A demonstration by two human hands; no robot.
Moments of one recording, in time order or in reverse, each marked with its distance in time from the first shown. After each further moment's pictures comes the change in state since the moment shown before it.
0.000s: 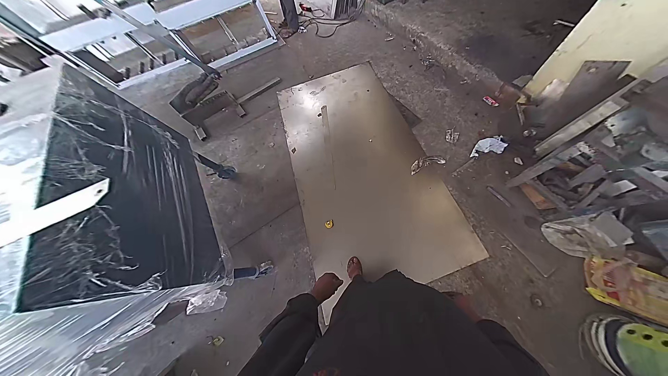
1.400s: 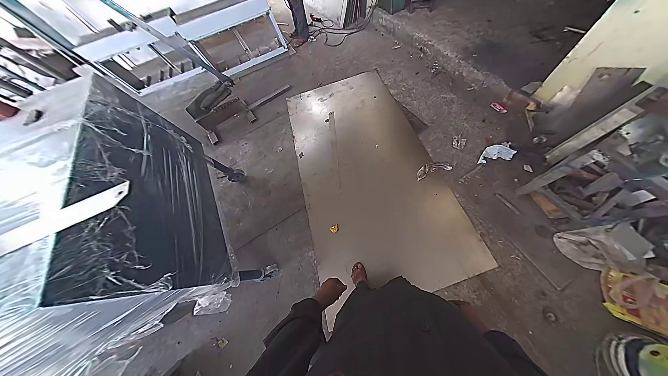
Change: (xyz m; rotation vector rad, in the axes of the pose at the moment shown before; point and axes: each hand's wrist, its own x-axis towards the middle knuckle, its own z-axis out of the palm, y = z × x) left_hand -0.001 0.002 -0.002 -0.018 -0.011 -0.024; right_hand -0.013 -0.015 -0.010 -0.012 -0.008 0.012
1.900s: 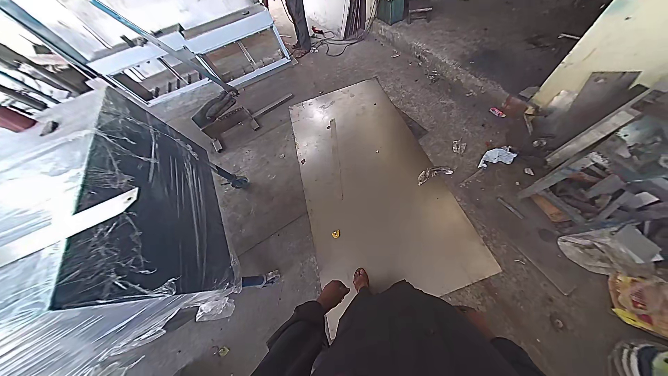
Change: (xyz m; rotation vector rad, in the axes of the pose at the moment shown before) left_hand 0.002 0.003 -0.001 -0.004 0.014 0.023; right_hand 0.003 0.013 0.001 -0.007 0.019 -0.019
